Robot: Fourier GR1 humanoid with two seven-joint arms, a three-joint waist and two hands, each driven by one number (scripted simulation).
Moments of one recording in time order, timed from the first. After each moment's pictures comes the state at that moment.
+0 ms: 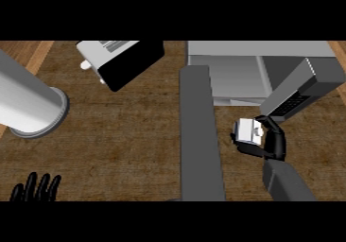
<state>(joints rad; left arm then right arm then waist) 0.64 0.05 -0.09 -1.99 0.27 -0.27 -0.47 -0.50 -0.10 -0.39 -0.33 0.03 -0.19 -1.09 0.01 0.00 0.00</state>
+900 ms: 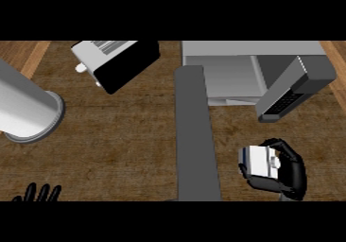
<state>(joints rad) 0.73 0.04 -0.13 -2.05 0.24 -0.28 -0.47 0.02 -0.03 -0.12 -1.19 0.03 -0.09 -0.80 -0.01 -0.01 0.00</state>
